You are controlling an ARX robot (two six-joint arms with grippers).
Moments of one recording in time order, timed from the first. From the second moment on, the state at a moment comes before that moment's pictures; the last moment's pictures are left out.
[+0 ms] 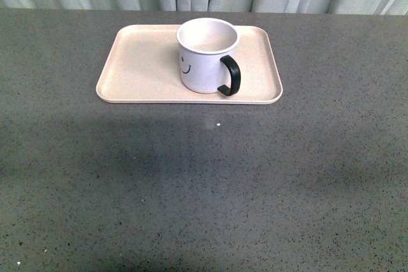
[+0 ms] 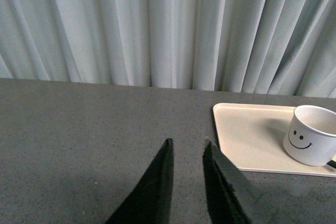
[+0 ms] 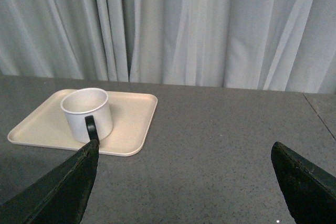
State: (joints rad) left arm 0.00 0.02 0.01 0.00 0.00 -0.01; right arm 0.00 0.01 0.02 0.00 0.00 0.00
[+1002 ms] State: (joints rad) left arm 0.00 0.02 0.01 0.00 0.00 -0.01; right arm 0.14 1.81 1.26 -0.28 -0.13 0.04
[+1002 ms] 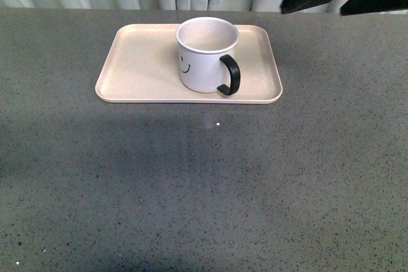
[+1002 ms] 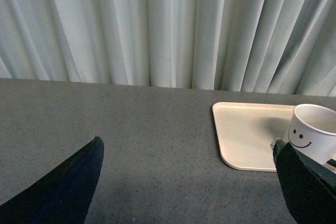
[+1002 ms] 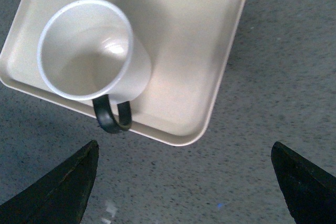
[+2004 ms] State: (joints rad) left arm 0.00 0.02 0.01 0.00 0.00 -0.01; right arm 0.23 2.21 1.69 -0.48 -0.08 0.34
